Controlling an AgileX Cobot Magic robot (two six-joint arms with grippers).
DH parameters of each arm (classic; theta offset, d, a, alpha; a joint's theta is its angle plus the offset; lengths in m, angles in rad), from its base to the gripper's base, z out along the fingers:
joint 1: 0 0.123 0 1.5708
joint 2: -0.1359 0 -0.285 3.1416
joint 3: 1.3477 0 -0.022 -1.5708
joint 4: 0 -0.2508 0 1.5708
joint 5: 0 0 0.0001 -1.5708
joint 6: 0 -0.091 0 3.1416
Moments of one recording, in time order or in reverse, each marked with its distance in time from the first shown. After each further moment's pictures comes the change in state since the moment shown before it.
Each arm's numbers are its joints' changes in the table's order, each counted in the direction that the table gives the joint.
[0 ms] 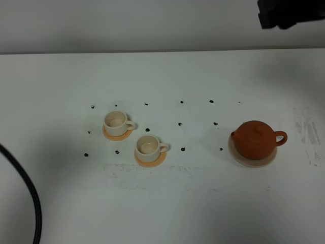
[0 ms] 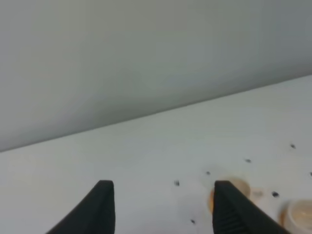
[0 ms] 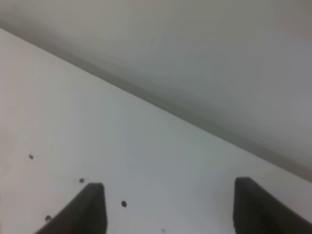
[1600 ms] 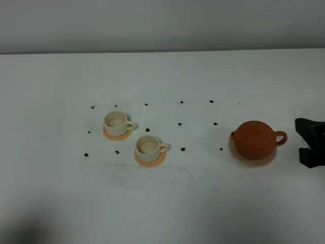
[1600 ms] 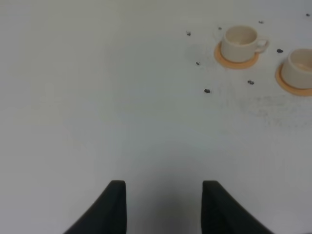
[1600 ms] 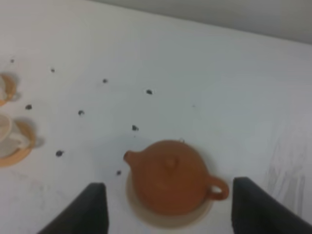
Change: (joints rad) left arm -0.001 0.574 0.088 -0.381 0.659 0.465; right arm 0.000 0.575 0.773 -0.002 -0.193 -0.185
